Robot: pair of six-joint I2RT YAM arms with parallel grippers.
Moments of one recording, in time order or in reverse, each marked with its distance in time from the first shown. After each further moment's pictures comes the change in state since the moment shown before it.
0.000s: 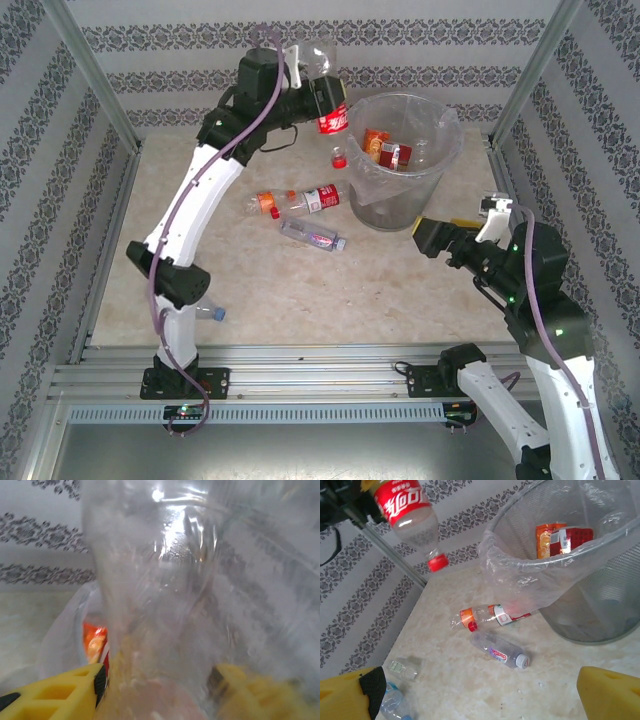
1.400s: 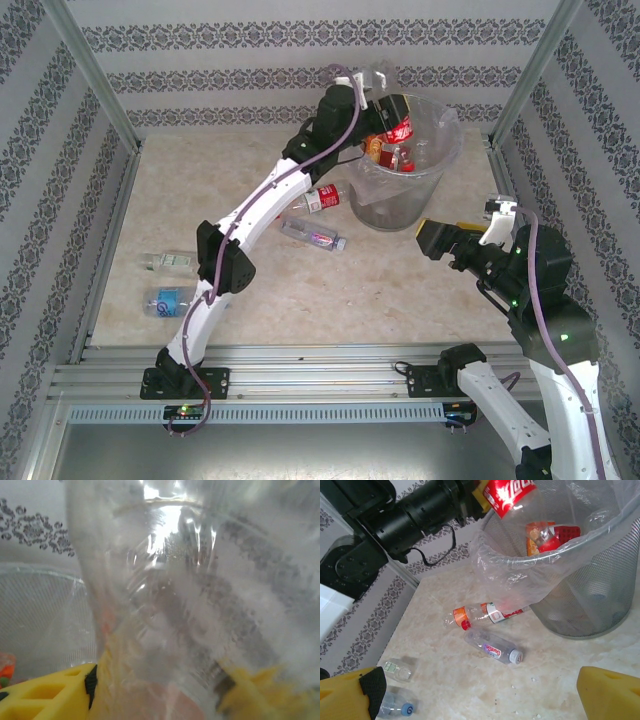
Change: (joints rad) left arm -0.159 0.339 0.059 0.429 -0.091 -0.129; right arm 0.000 -0.004 0.026 -0.051 0.032 0.000
